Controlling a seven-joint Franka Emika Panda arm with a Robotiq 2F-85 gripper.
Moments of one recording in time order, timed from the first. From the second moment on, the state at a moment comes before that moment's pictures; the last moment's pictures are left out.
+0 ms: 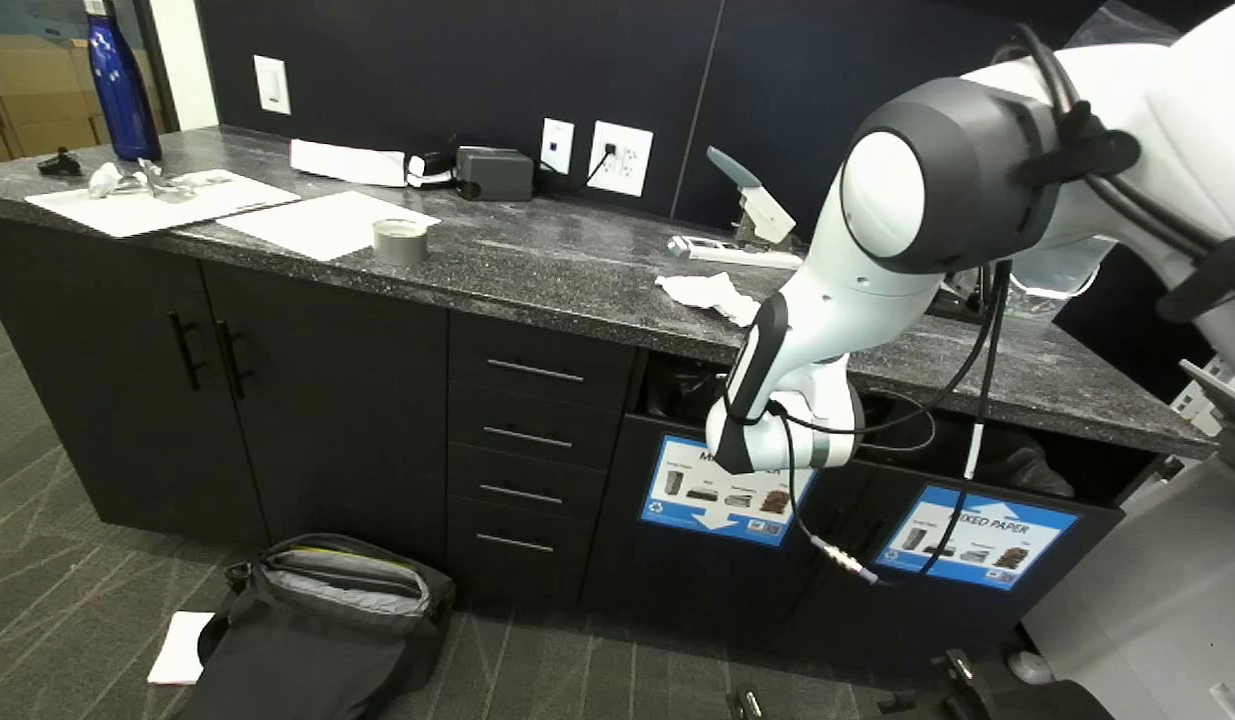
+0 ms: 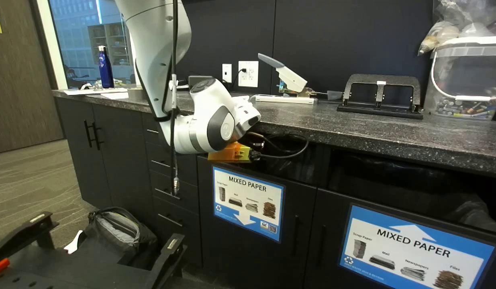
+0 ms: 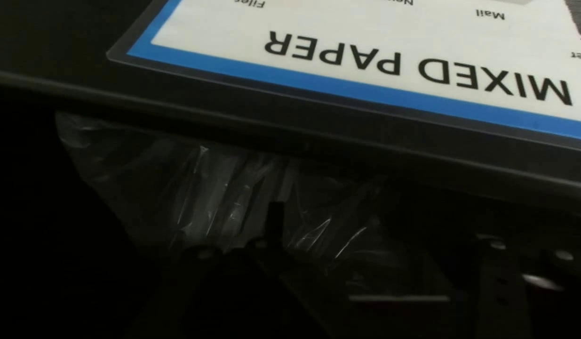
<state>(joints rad) 0.30 1.03 -0.38 -1.94 0.26 3.50 0.06</state>
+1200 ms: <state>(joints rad) 0.66 0.21 -0.61 -2.24 -0.32 2.55 0.29</state>
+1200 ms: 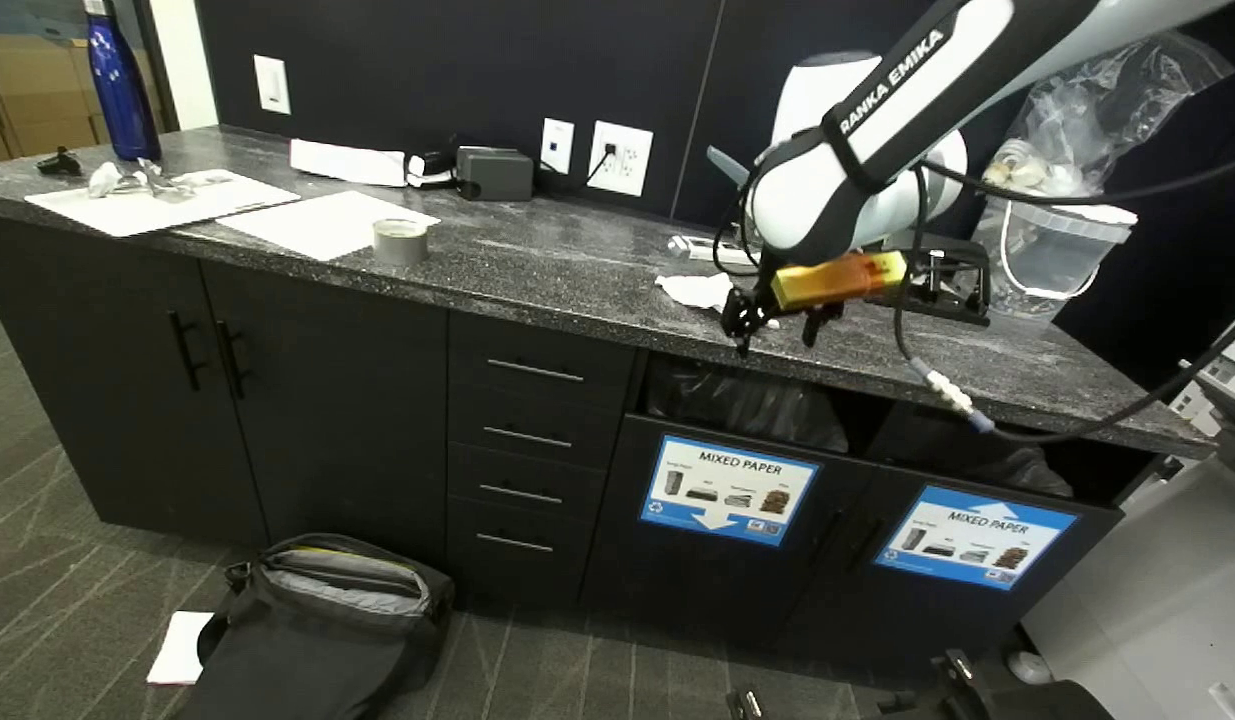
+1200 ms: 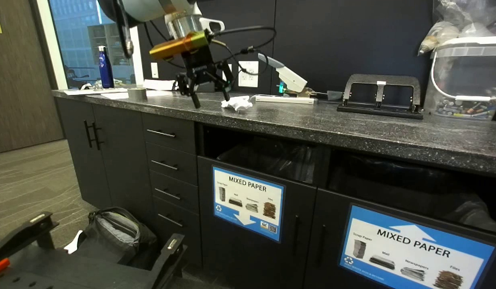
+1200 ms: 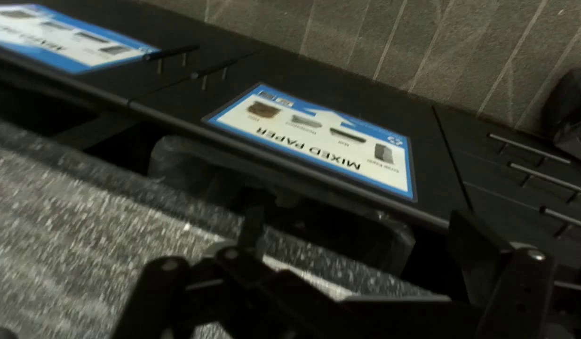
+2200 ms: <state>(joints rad) 0.11 0.38 -0.09 -1.91 -0.46 2.51 -0.09</state>
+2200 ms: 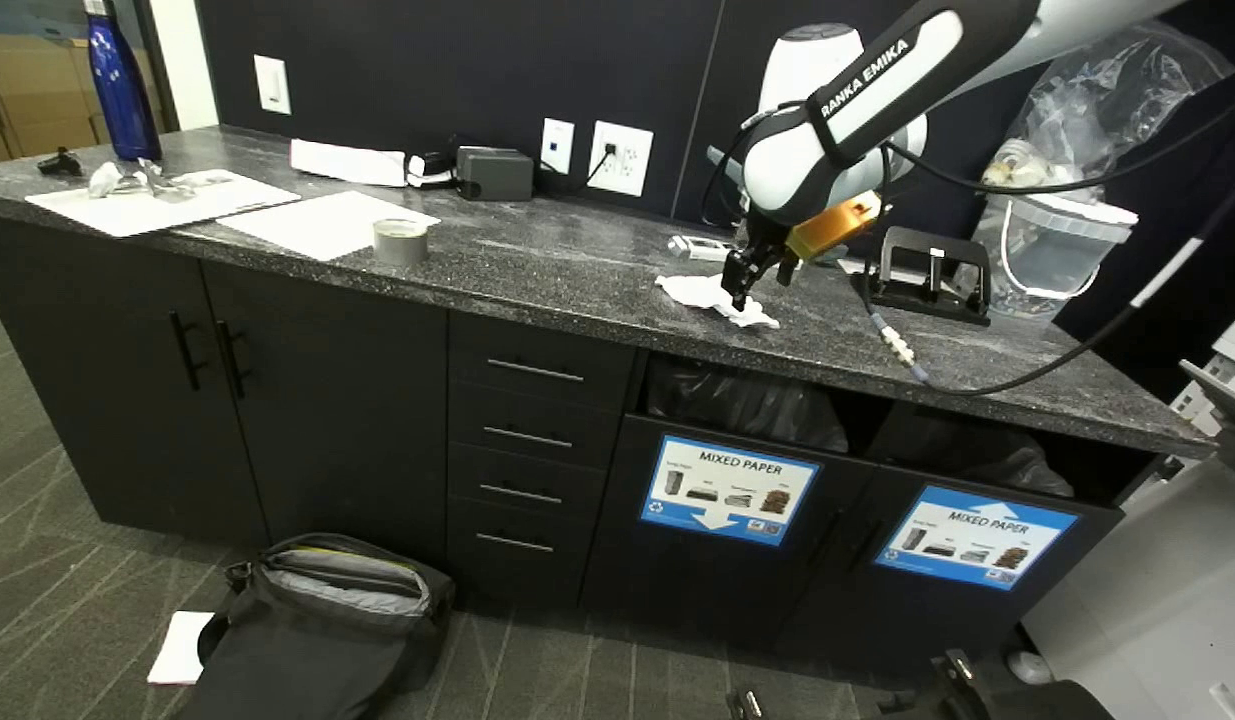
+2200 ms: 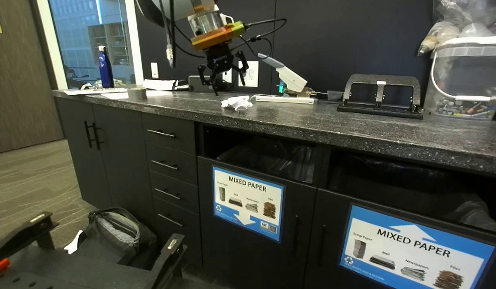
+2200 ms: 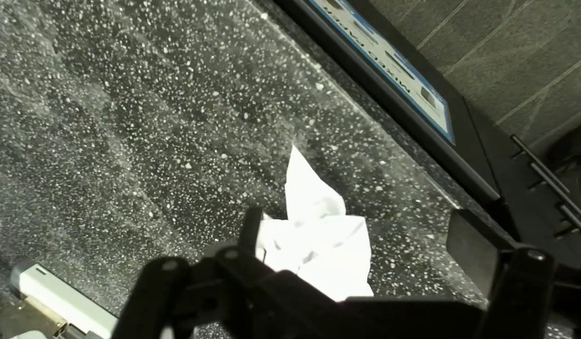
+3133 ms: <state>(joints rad) -0.03 0.66 -0.01 -1.60 -0.28 2.48 -0.34</state>
